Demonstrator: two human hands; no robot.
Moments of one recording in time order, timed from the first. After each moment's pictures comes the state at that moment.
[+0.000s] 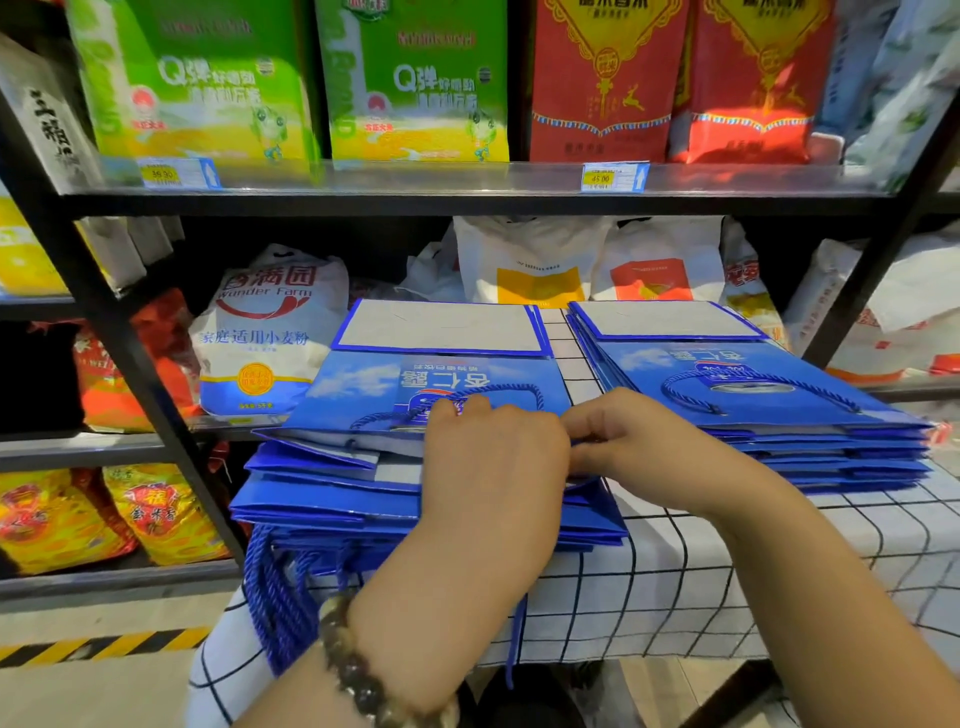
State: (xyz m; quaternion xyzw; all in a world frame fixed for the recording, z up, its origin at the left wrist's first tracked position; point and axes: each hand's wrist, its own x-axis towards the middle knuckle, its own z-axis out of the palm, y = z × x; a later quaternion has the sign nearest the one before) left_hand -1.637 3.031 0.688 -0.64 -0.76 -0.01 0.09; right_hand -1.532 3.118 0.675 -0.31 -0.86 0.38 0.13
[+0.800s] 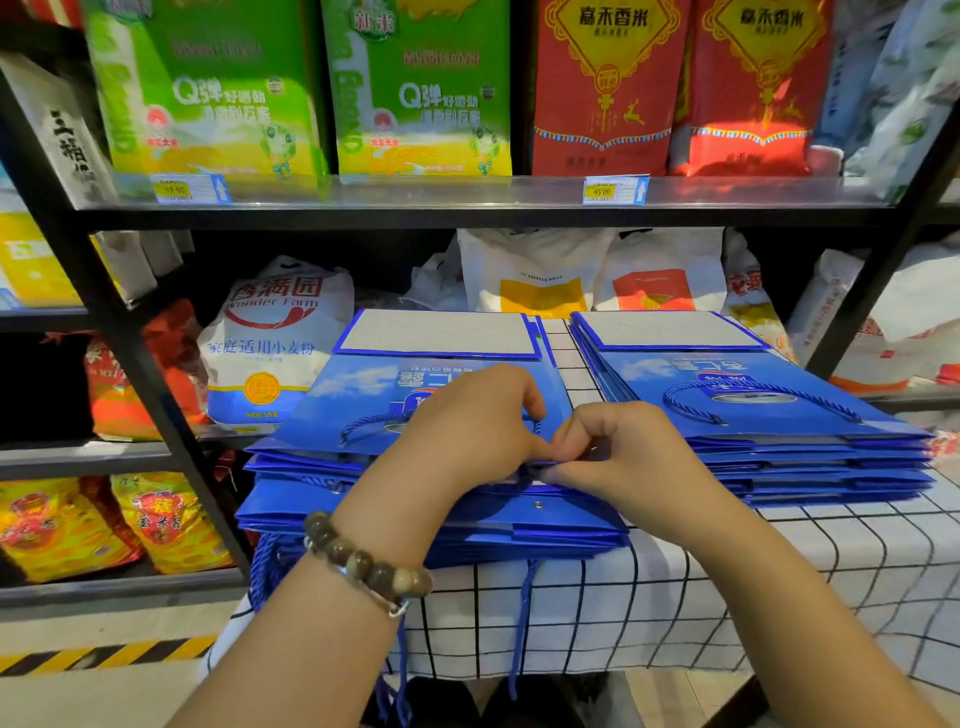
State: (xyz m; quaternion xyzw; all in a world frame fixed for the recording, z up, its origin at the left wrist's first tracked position) left_hand -1.675 3.071 0.692 -0.63 -0.74 -0.18 -0.16; right_hand -1.535 3.111 0.661 -0.37 -0.82 0.34 0.27
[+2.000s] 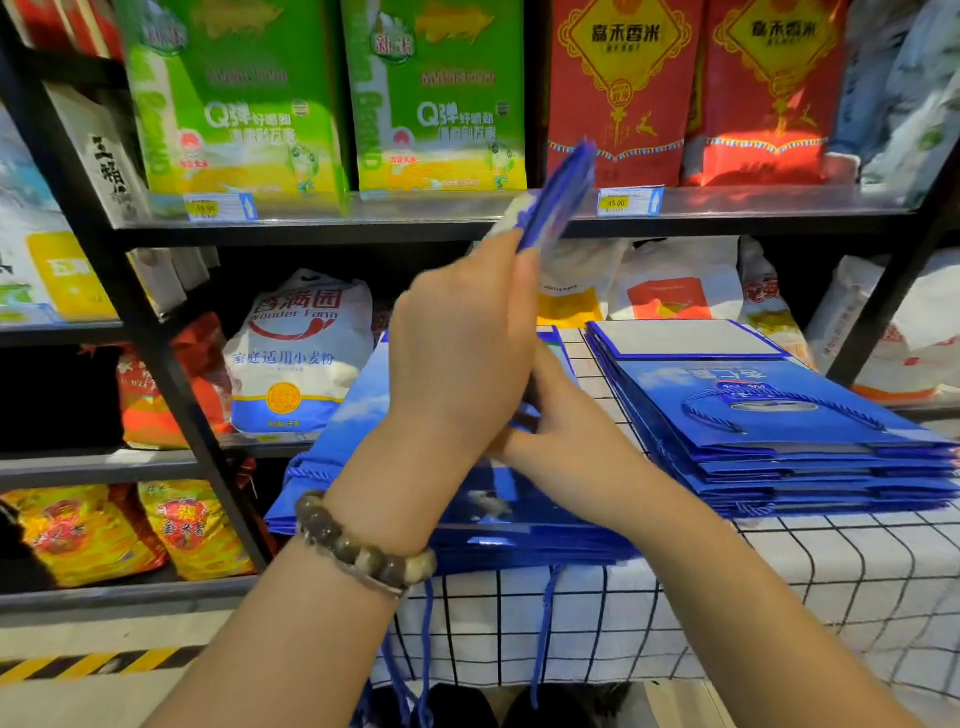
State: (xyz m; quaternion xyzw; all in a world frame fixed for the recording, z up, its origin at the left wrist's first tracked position) left_hand -1.686 3.060 0.726 -0.59 -0.55 -0.53 0.26; right_hand -1.589 3.091 0.681 -0.26 -0.79 0.46 0.31
